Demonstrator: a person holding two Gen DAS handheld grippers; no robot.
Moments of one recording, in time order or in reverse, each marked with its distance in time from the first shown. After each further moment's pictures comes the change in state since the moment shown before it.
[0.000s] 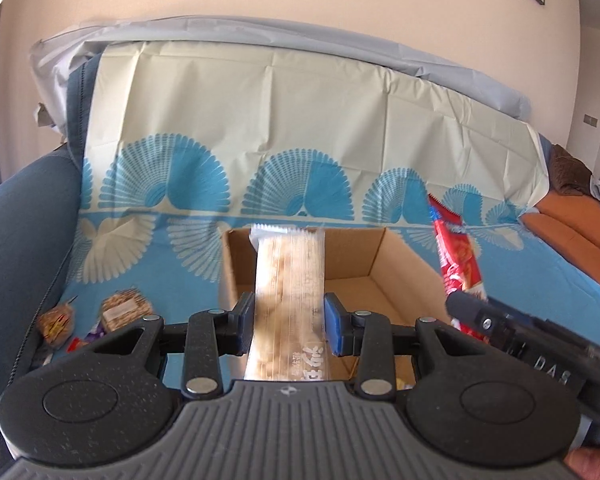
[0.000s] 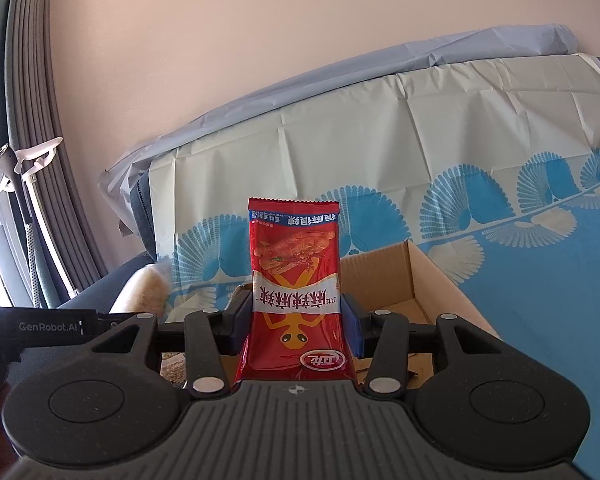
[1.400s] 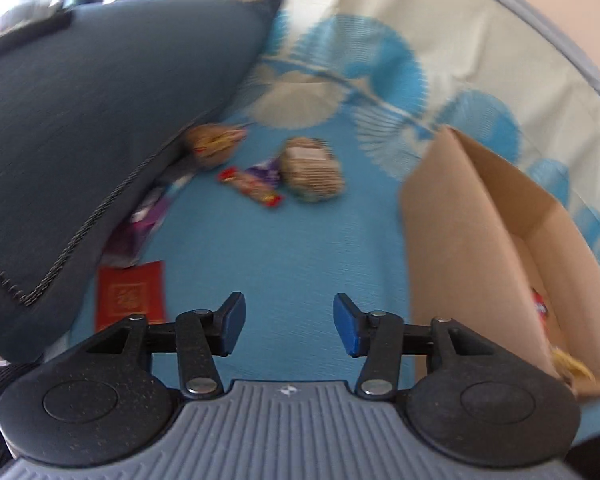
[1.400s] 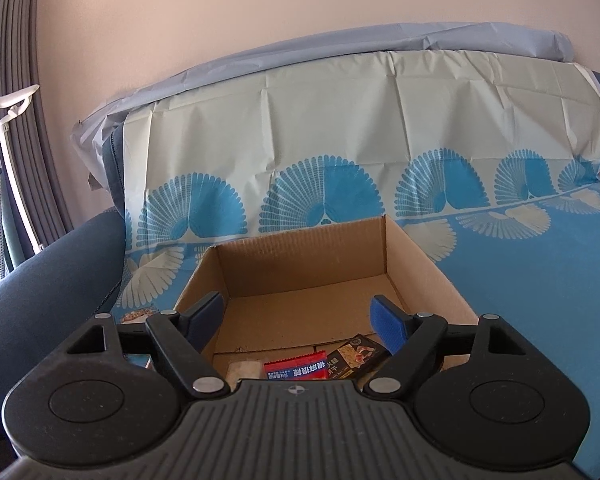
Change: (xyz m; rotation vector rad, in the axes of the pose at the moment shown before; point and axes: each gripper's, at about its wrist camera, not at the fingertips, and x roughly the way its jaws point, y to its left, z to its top) left arm 0.016 0.154 -0.121 -0.431 0.218 0.316; right arm 0.011 0.026 -0.009 -0.115 0.103 -0.126
